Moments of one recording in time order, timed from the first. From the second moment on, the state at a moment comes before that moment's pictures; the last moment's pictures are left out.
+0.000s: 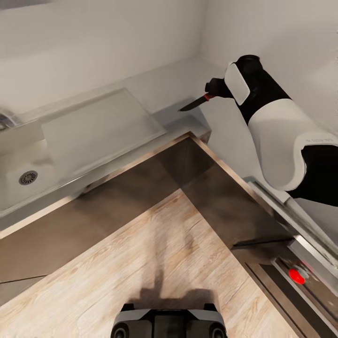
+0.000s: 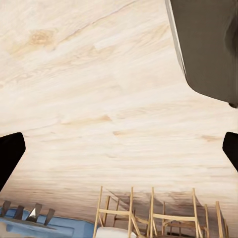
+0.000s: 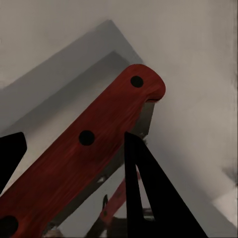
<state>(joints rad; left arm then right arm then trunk) -0.08 0.00 -0.03 -0.01 0.23 -0.08 0.08 -1.88 0.13 -0.04 -0.39 -0.17 0.67 -0.31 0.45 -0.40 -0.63</state>
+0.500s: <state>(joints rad) -0.08 0.01 -0.03 -0.01 0.23 -0.08 0.08 -1.88 0.10 -0.04 -0.40 -0.19 0.67 -0.18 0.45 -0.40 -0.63</state>
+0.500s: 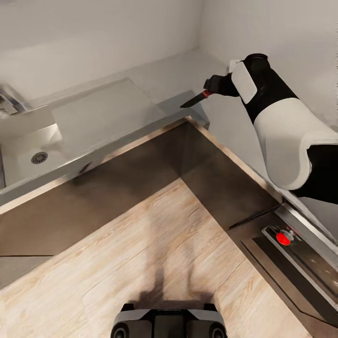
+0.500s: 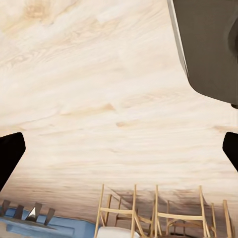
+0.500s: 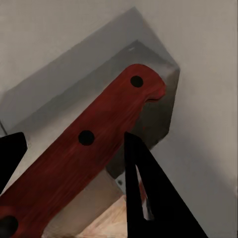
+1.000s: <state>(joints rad) -0.08 0.02 -0.03 -0.01 0.23 -0.08 0.08 -1.88 0.14 -0.04 -0.39 -0.25 0.66 -0.09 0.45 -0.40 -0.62</state>
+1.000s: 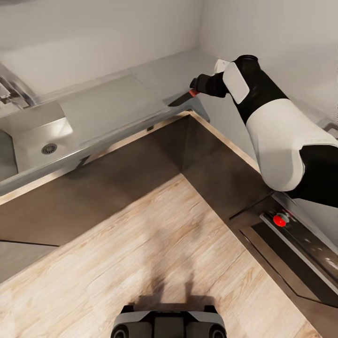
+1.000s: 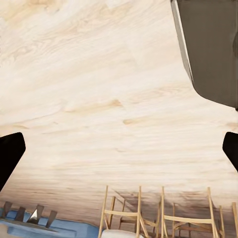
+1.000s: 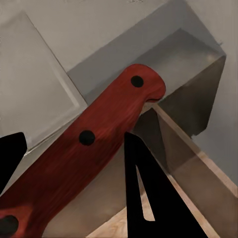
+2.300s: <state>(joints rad) -0.08 0.05 -0.04 0.00 0.23 -0.20 0.08 -1.87 0.17 -0.03 -0.34 -0.23 0.60 -0.08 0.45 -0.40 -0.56</state>
